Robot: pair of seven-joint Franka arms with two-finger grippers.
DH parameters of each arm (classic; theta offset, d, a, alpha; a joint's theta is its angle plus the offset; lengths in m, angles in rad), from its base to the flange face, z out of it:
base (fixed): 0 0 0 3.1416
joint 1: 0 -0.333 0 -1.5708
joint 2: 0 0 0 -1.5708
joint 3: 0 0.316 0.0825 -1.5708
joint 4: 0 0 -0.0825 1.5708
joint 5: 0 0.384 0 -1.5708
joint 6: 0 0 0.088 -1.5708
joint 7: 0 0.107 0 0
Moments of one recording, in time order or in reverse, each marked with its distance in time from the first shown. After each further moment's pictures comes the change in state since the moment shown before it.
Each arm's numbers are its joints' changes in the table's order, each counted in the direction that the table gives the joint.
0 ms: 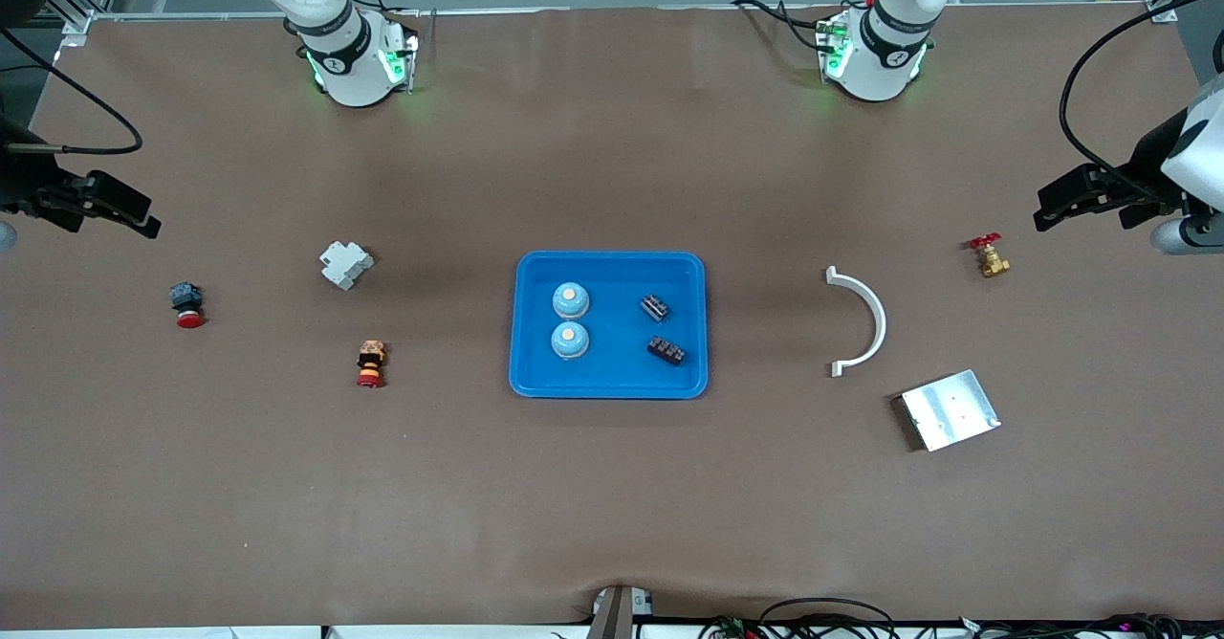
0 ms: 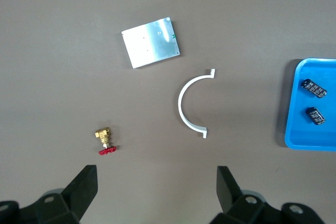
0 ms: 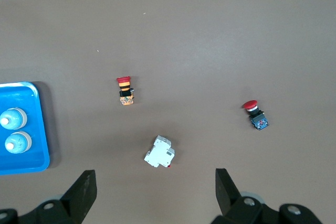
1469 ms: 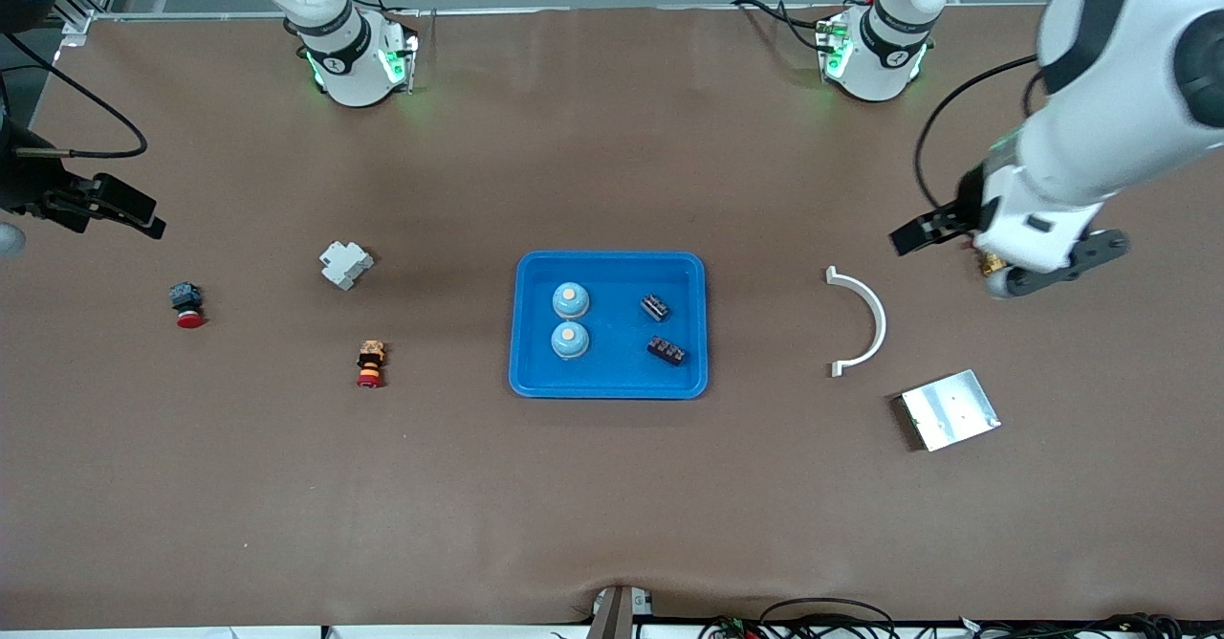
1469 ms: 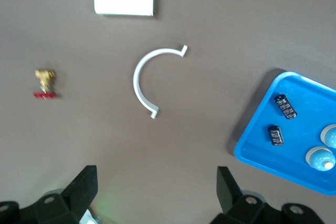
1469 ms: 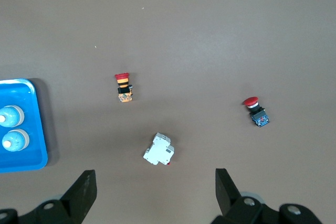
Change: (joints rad) left arm 0.222 -0.125 -0.017 0.008 -0.047 0.000 -0.604; right arm 0.000 0.000 -0.002 0.021 0.000 -0.002 0.000
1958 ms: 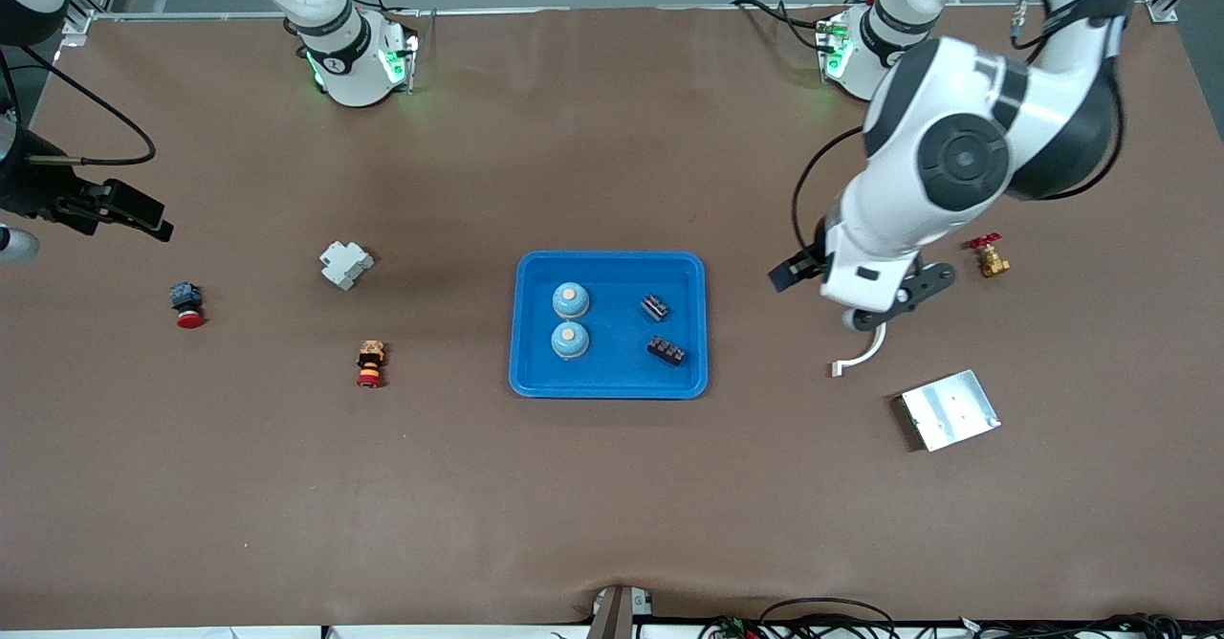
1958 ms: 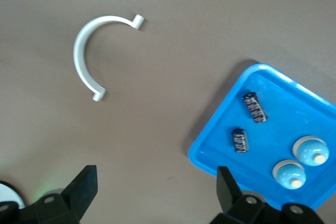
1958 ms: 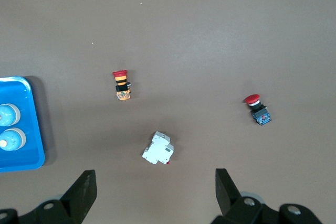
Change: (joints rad) left arm 0.156 -0.153 -0.002 -0.002 -0.048 -0.161 -0.264; right arm 0.000 0.000 -0.001 0.031 0.000 -0.022 0.000
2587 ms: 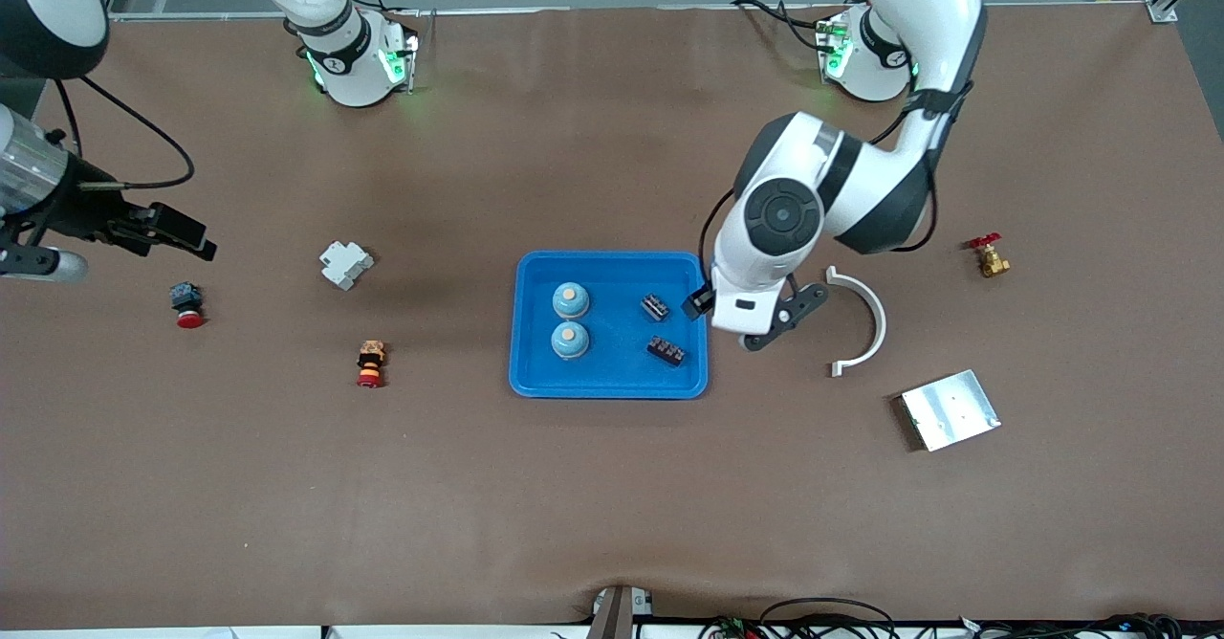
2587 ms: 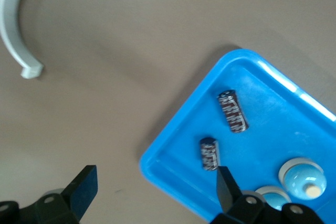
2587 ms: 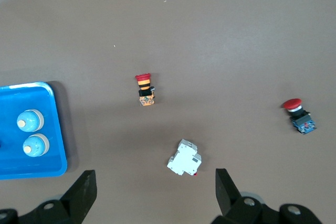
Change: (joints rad) left arm 0.130 -0.192 -0.001 -0.001 -0.004 -0.218 -0.225; right arm -0.002 0.000 0.016 0.125 0.102 -0.142 0.009
